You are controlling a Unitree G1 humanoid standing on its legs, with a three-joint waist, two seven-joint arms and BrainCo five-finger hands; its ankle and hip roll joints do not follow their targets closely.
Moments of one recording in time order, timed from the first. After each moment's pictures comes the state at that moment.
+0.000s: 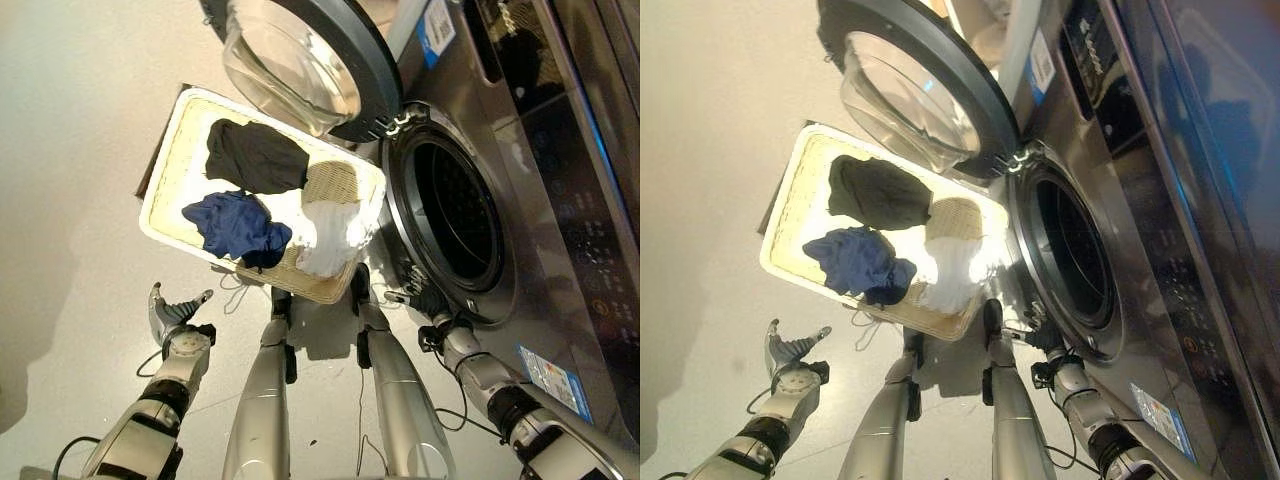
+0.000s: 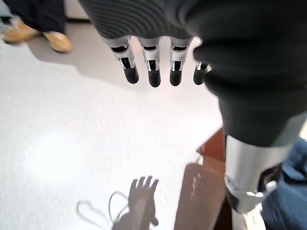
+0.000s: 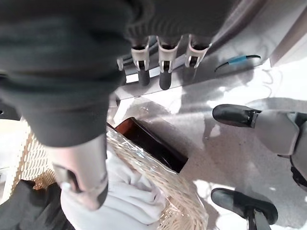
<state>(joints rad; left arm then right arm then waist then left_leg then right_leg) -0.38 0.43 -0.27 0.95 -0.35 -0.14 0.76 -0.34 -0.38 0.42 0.71 0.45 -0.25 -0.12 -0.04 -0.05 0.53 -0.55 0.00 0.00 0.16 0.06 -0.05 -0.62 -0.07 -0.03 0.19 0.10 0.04</state>
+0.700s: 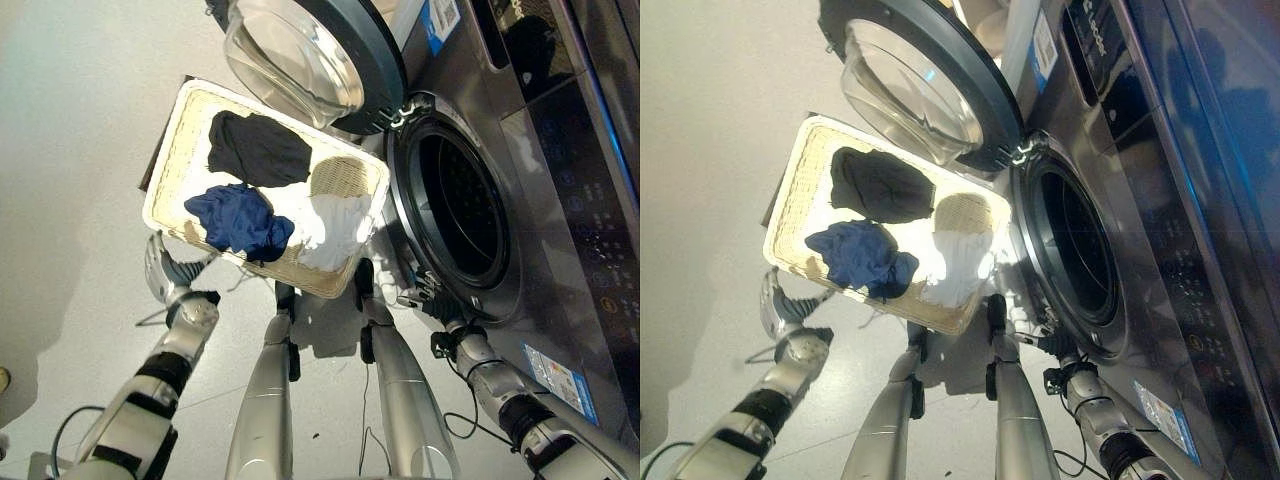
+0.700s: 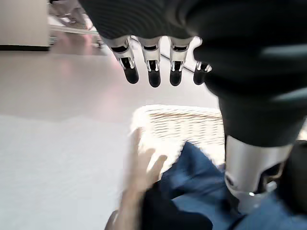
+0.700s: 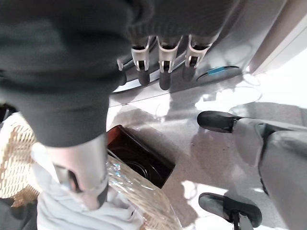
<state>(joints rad) -0.62 0.53 -0.33 0.84 -0.13 -0.02 0.84 -0.32 -0.41 0.40 0.71 0.45 -0.25 -0.10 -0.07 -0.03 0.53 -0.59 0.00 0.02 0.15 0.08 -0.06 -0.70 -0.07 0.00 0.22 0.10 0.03</state>
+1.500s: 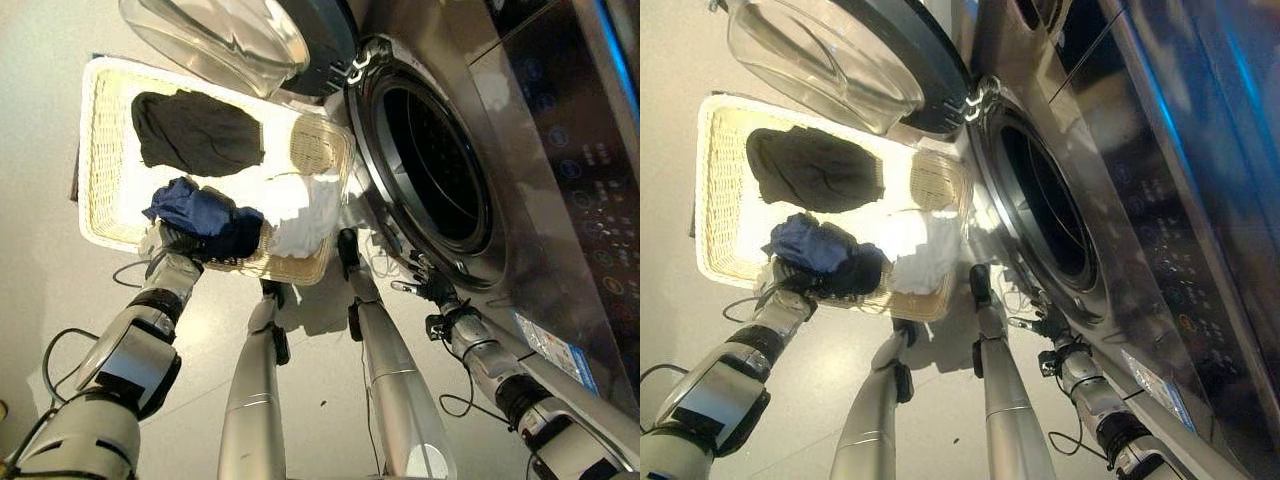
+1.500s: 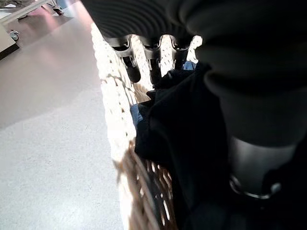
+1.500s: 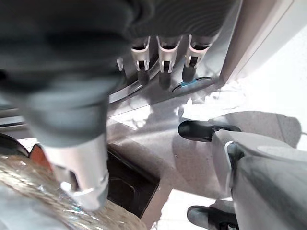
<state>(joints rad) -0.92 0.59 -0.49 1.20 -0.13 0.23 0.48 -0.41 -0.45 0.45 0.67 0.47 -0.23 -0.12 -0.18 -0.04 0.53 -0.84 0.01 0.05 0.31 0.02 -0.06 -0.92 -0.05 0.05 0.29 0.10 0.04</state>
